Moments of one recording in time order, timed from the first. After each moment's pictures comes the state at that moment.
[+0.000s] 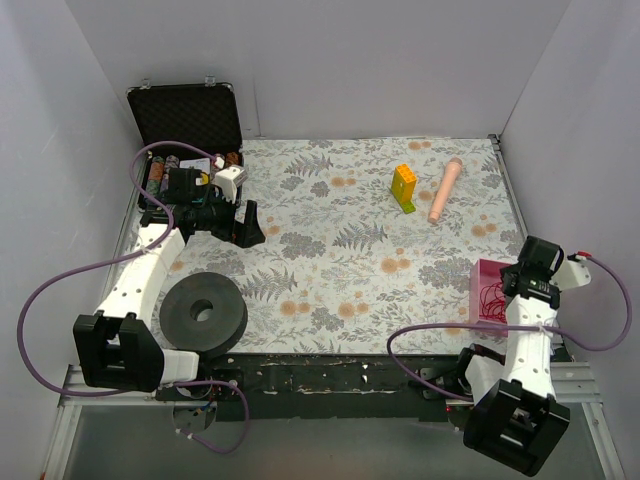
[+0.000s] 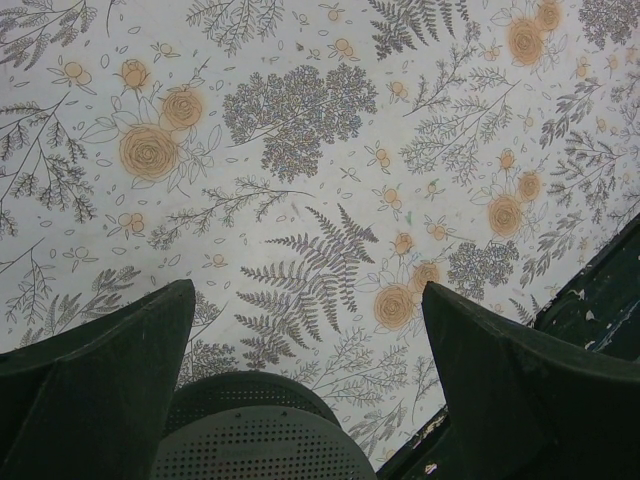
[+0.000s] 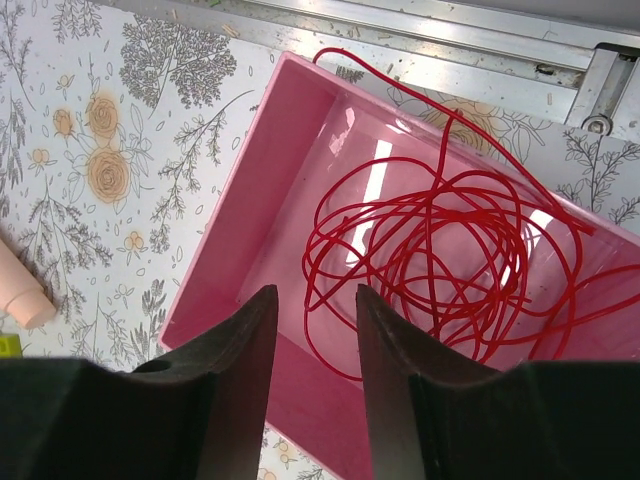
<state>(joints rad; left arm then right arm) -0.10 1.31 1.14 -0.69 0.60 0.19 -0.39 0.85 0.59 -0.58 0.33 0.84</state>
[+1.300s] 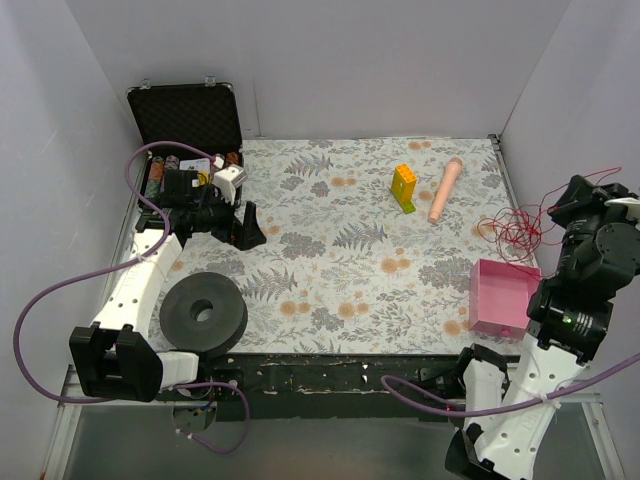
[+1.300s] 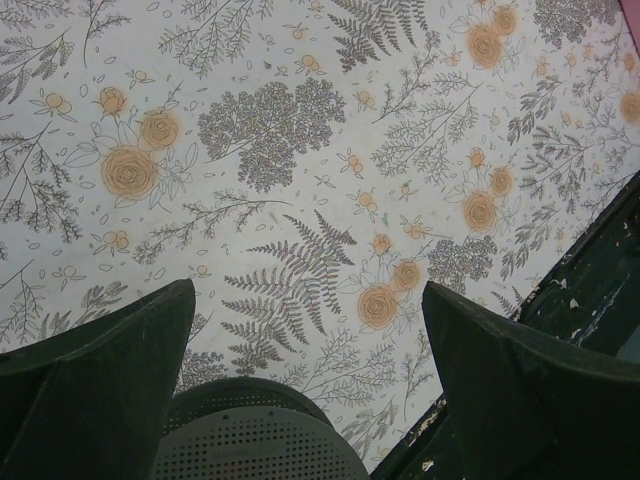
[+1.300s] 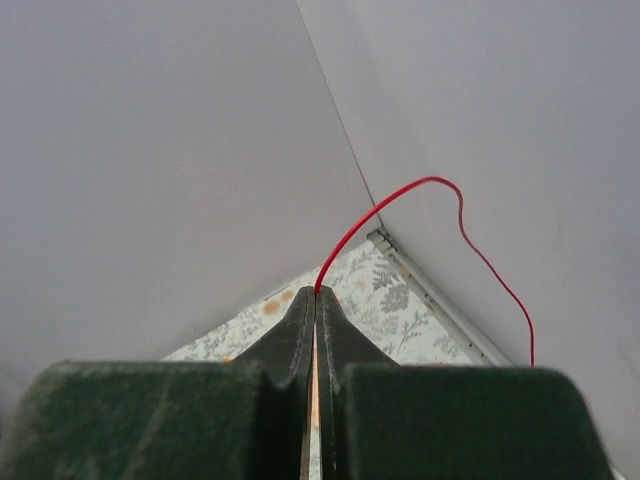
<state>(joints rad) -0.10 1.26 1.13 -0.70 0.65 0.21 -0.43 0.66 1.17 -0.38 -0.04 0.41</state>
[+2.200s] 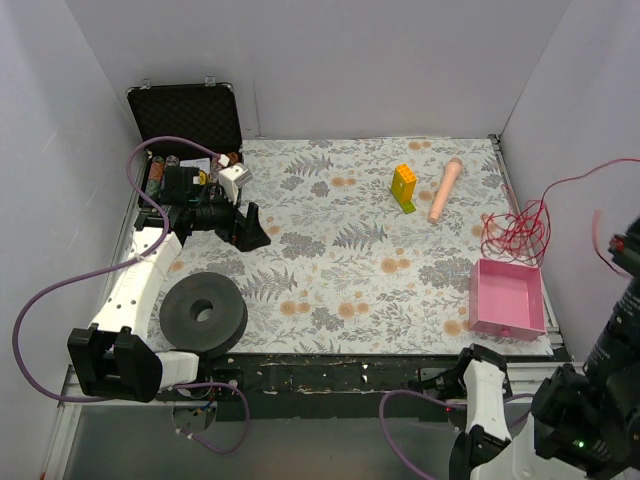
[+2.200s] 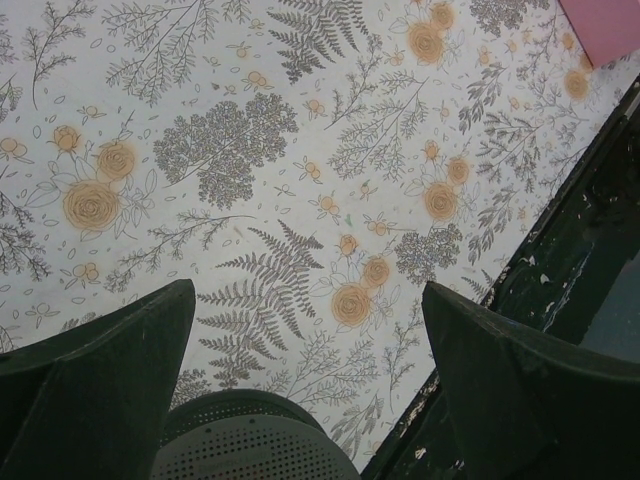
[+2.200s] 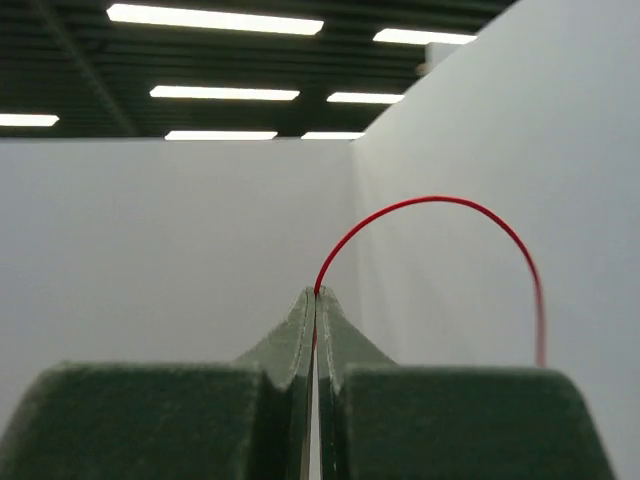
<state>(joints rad) -0.12 1.26 1.18 -0.74 0.75 0.26 -0.40 0.71 1.88 -0.34 -0.17 0.23</state>
